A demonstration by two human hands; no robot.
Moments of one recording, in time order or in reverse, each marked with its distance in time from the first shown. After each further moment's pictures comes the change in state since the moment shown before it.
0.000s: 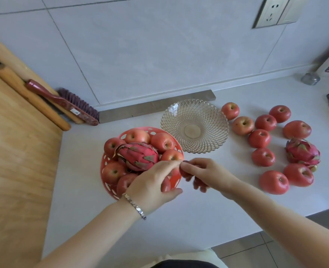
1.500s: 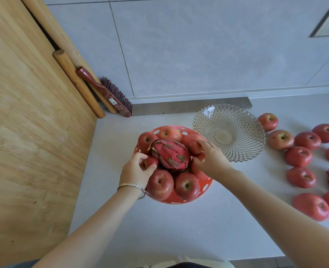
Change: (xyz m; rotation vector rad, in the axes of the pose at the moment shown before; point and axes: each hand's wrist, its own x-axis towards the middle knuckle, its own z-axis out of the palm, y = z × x) left_hand -0.024 -0.075 -0.040 -0.138 0.486 -0.734; right_hand 0.086 -0.011 0.043 -0.687 0.261 -0.239
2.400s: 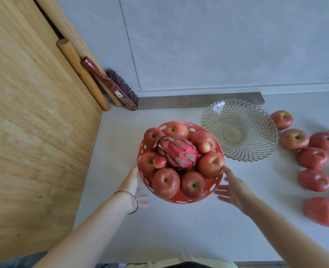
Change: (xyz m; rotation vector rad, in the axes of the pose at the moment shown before) left_hand -0.006 -0.026 -0.006 -0.633 -0.204 -0.935; right_hand -0.040 0.043 0.021 0.817 -0.171 0.758
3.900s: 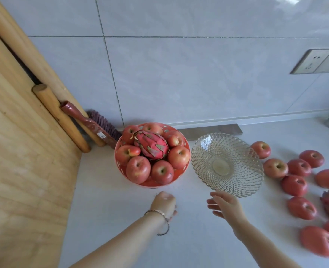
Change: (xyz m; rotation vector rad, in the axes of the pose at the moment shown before) left_hand 0.044 0.048 0.086 0.451 -0.293 0.322; right_hand 0.019 -0.044 0.021 0.071 0.203 -0.257
